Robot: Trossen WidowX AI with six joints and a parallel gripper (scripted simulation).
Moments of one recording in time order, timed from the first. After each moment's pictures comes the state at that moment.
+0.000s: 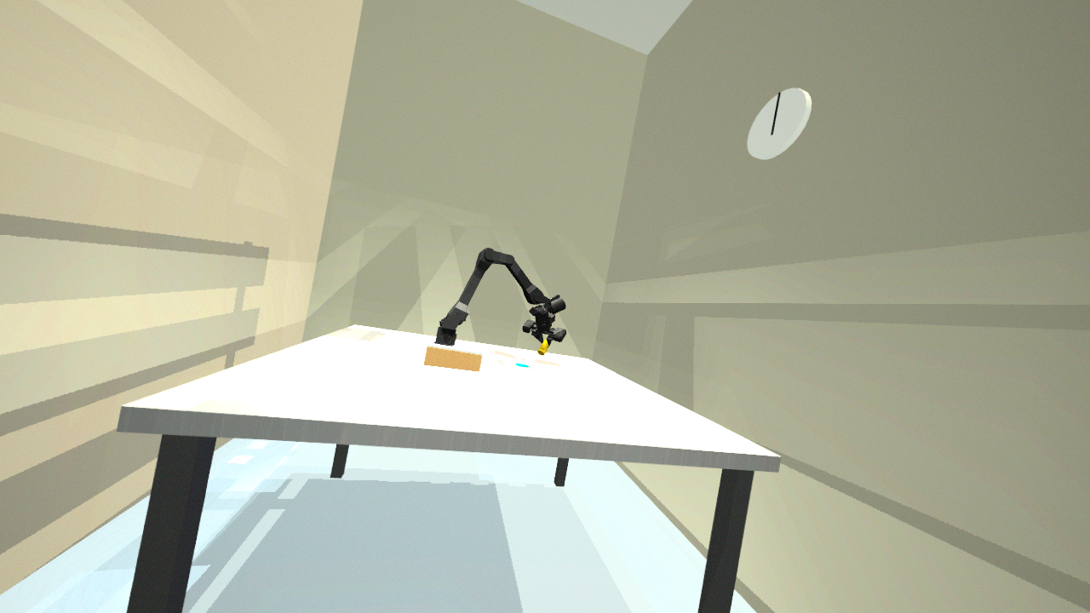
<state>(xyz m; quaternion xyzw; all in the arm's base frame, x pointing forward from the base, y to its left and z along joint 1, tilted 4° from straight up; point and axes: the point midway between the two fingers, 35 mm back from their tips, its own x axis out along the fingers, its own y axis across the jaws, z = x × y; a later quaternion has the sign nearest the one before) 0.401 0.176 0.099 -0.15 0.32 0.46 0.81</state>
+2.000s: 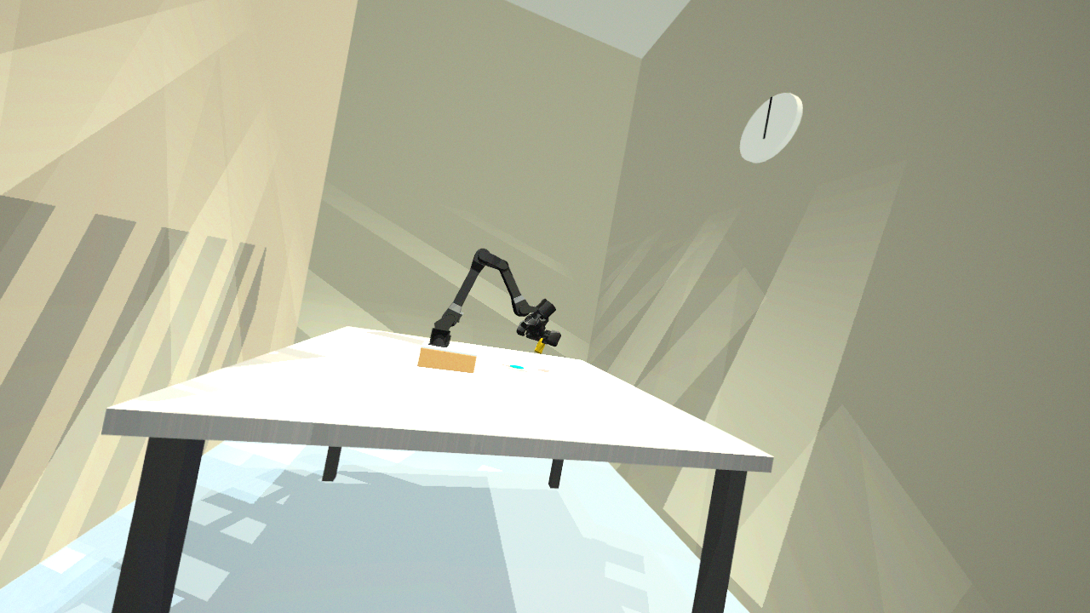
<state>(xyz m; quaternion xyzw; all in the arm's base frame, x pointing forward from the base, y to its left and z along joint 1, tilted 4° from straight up) 0.400 0.160 0.106 -0.05 0.19 0.50 0.85</state>
